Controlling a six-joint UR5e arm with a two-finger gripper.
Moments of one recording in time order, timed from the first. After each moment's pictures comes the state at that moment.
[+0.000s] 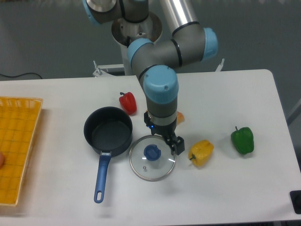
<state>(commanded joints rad) 2.45 -1.90 -1.57 -1.12 1.57 1.26</state>
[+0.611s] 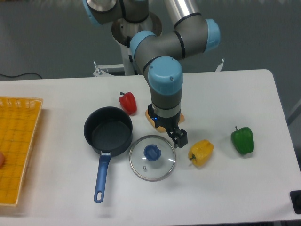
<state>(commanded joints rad) 2.46 -1.89 -1.63 -1.12 1.62 1.31</state>
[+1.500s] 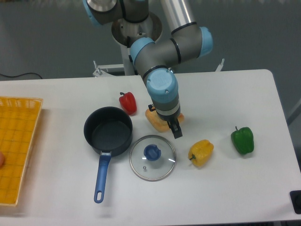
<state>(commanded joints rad) 2.47 -1.89 -1.85 -1.09 1.78 1.72</state>
